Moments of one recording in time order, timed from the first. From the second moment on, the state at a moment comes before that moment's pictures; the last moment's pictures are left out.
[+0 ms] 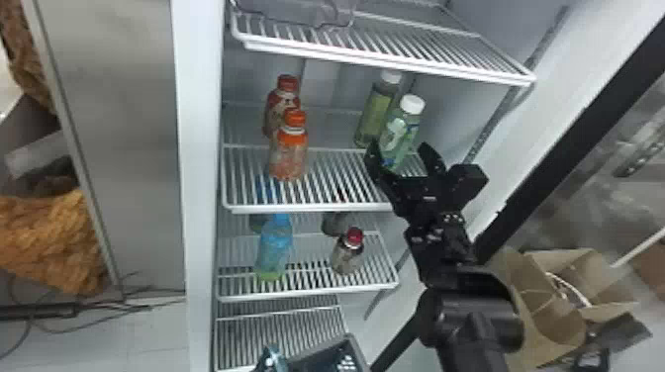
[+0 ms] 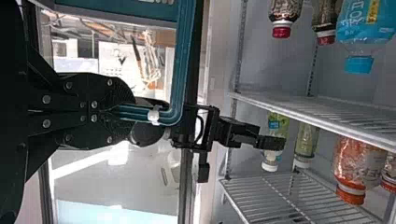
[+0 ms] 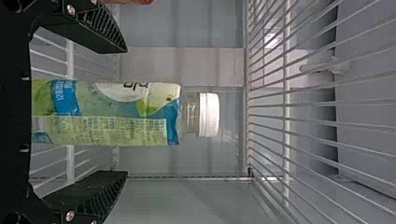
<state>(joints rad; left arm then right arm) 0.30 0.31 -0.43 -1.67 1.54 0.71 -0.54 -0.05 -0.10 -0.19 -1.55 -0.11 -0.11 0.19</state>
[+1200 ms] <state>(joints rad) 0.30 0.31 -0.45 -1.67 1.58 0.70 -0.54 -0.14 -0.11 -0.15 -1.46 -0.11 -0.05 0.16</state>
